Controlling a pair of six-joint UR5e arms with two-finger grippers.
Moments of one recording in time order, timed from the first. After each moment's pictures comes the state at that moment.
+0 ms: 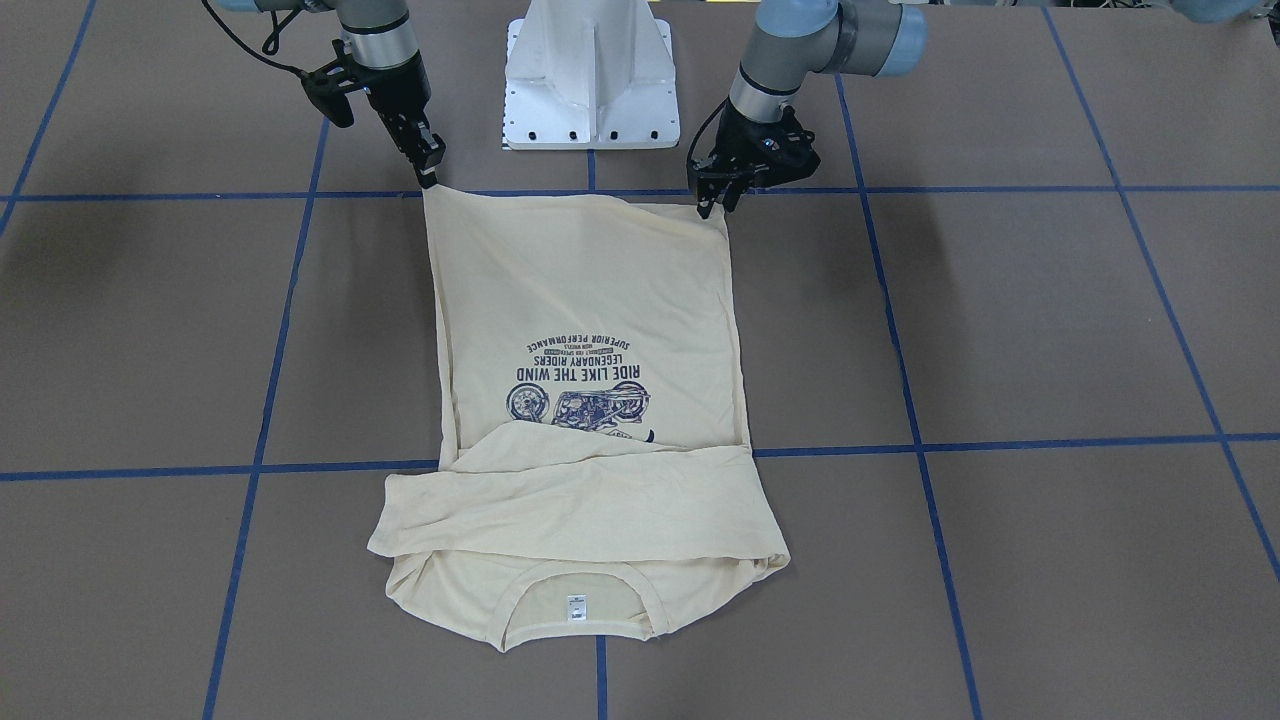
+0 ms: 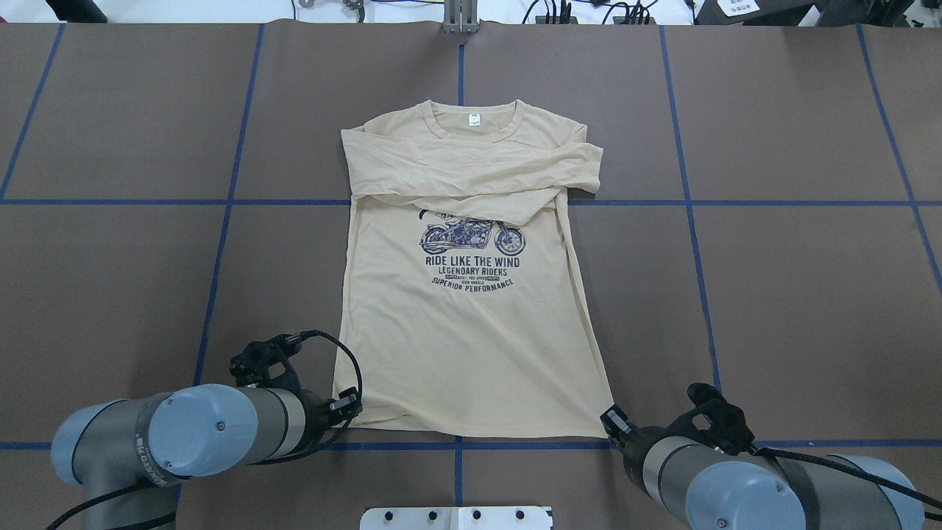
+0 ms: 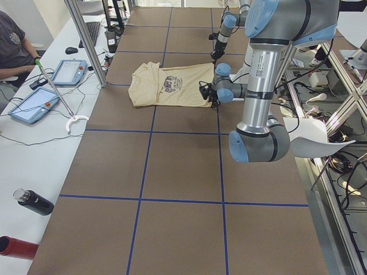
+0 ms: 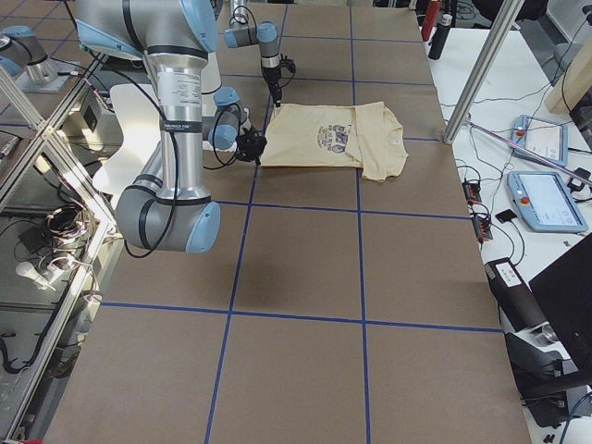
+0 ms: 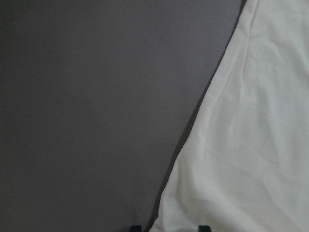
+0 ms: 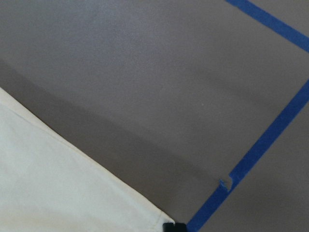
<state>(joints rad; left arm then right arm) -0.20 -1.81 -1.94 -1.93 -1.61 -1.87 0.05 -1.51 2.15 -1.37 1.37 2.43</state>
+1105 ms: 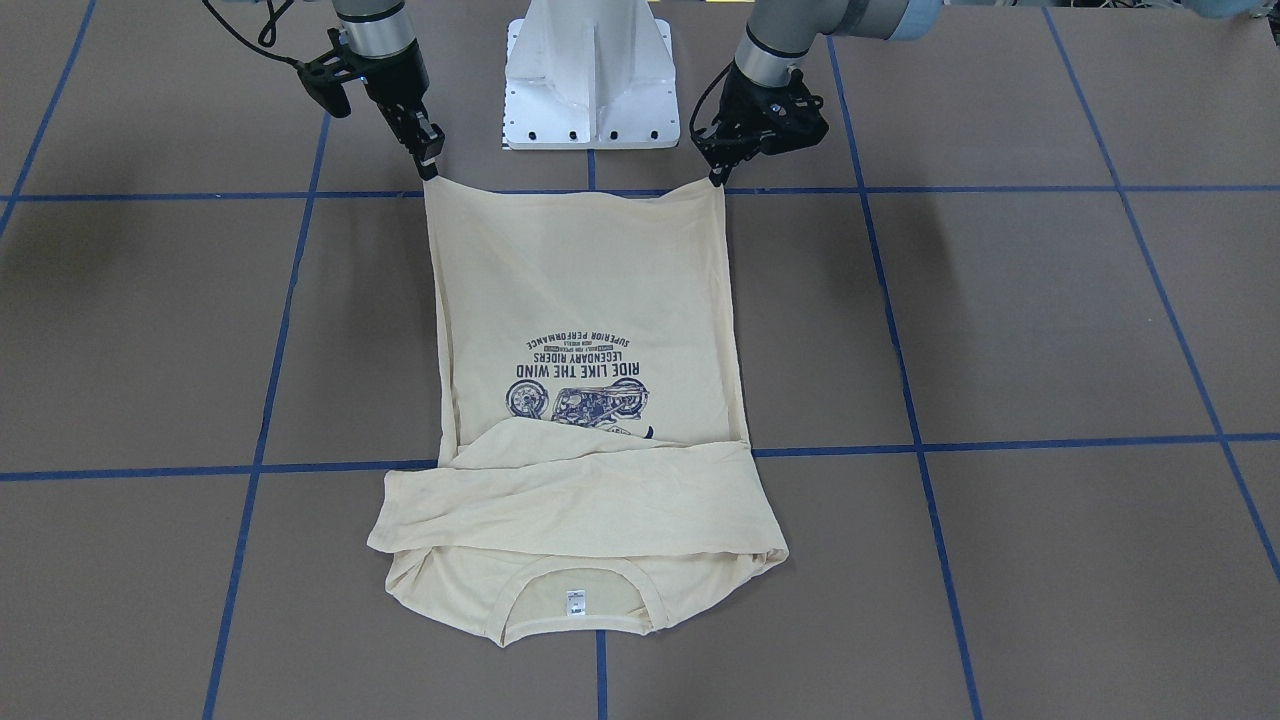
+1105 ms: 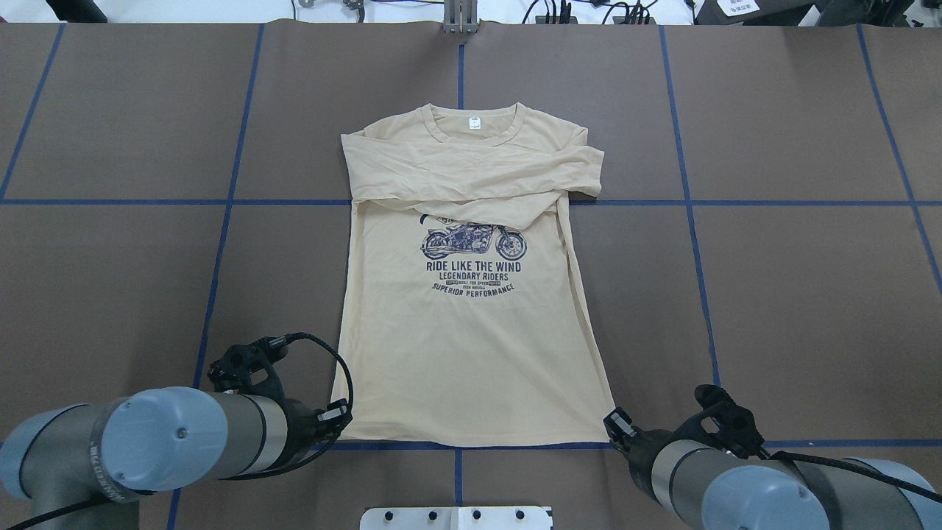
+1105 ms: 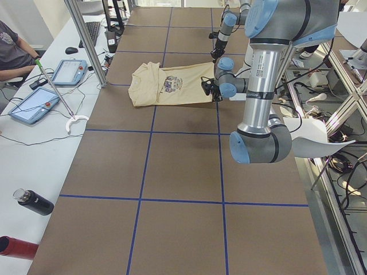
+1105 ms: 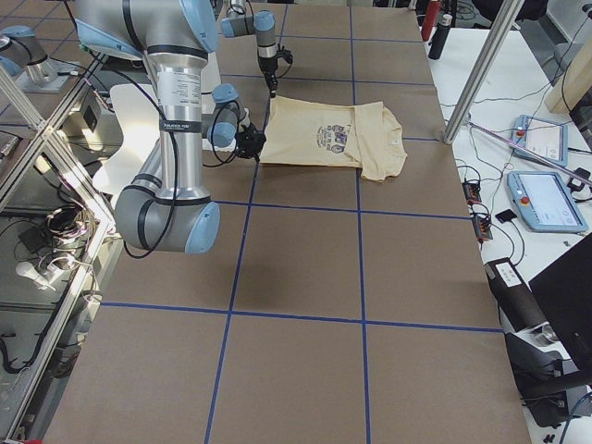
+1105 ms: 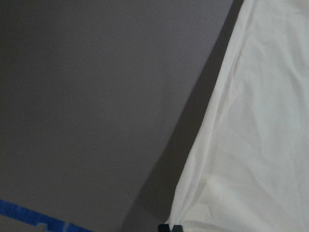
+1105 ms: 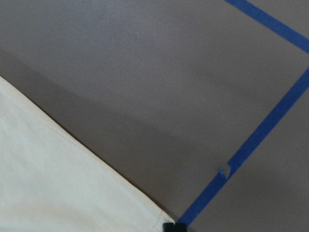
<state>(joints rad) -0.20 -1.77 -2.11 -1.83 -1.66 -1.88 0.04 -1.54 2.21 -1.38 1.37 2.44</state>
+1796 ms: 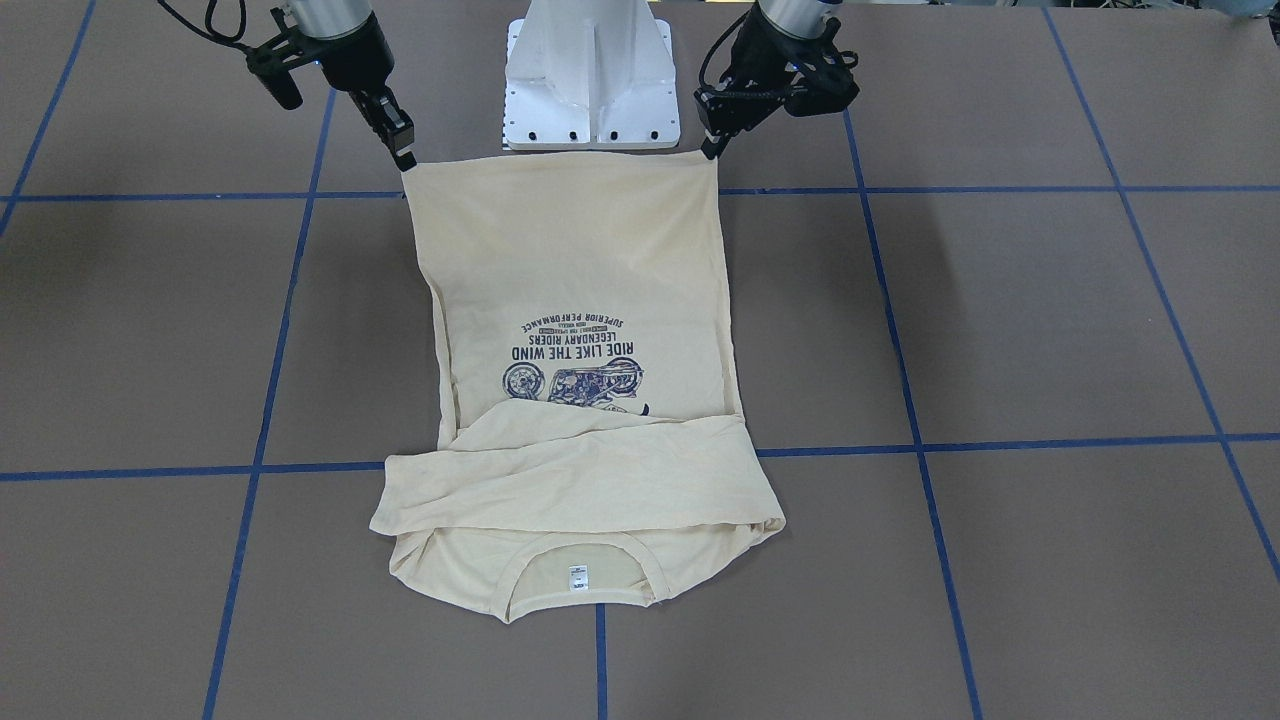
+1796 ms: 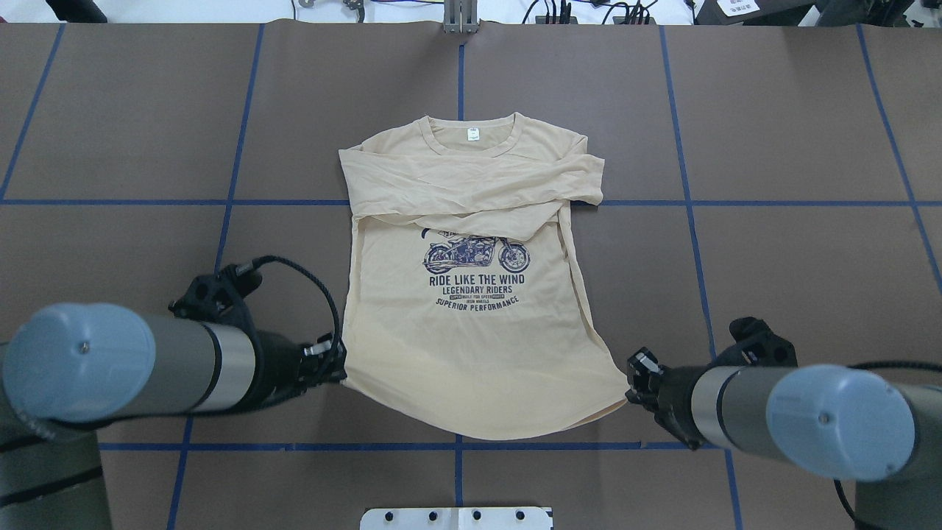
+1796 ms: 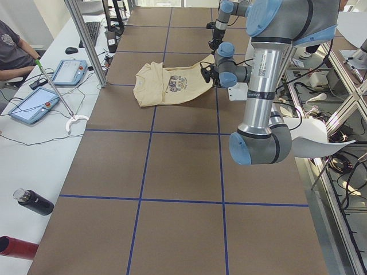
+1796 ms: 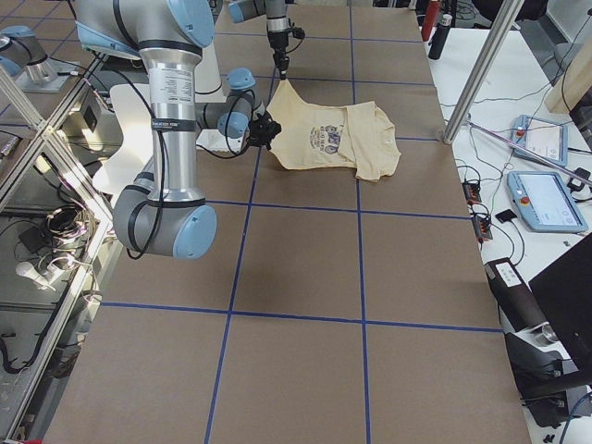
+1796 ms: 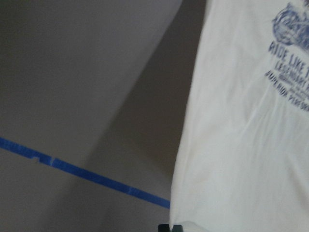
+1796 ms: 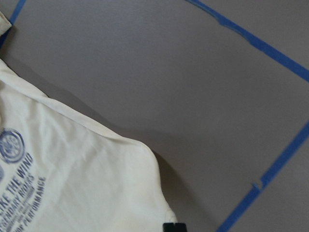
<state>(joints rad) -0.41 -1.86 -2.16 -1.83 -1.77 -1.85 0.32 -1.51 2.26 -1.38 1.65 2.31</state>
